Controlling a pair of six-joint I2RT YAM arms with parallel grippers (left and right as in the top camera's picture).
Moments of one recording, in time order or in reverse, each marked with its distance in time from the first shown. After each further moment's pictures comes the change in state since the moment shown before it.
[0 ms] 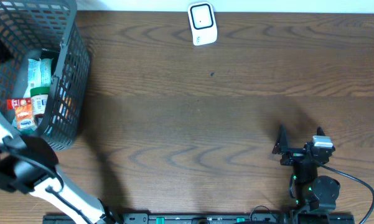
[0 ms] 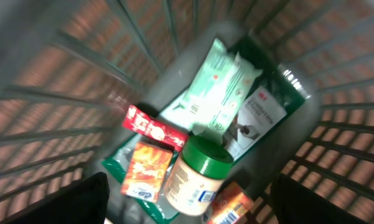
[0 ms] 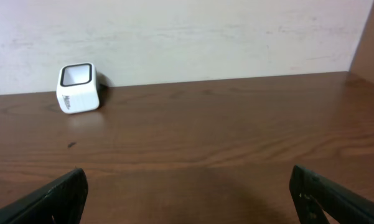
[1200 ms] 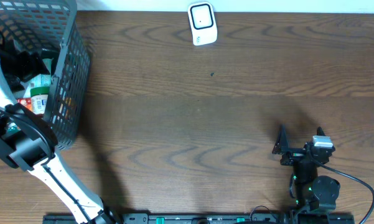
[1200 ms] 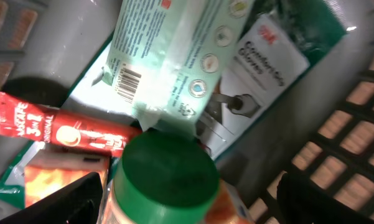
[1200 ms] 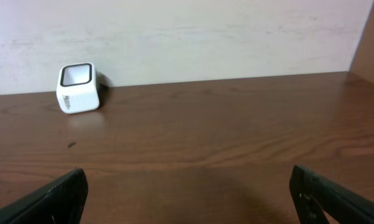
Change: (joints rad) left arm -0.049 0.234 -0.066 -0.020 0.105 0.061; right arm 0.000 0.000 0.000 0.000 0.000 0.000
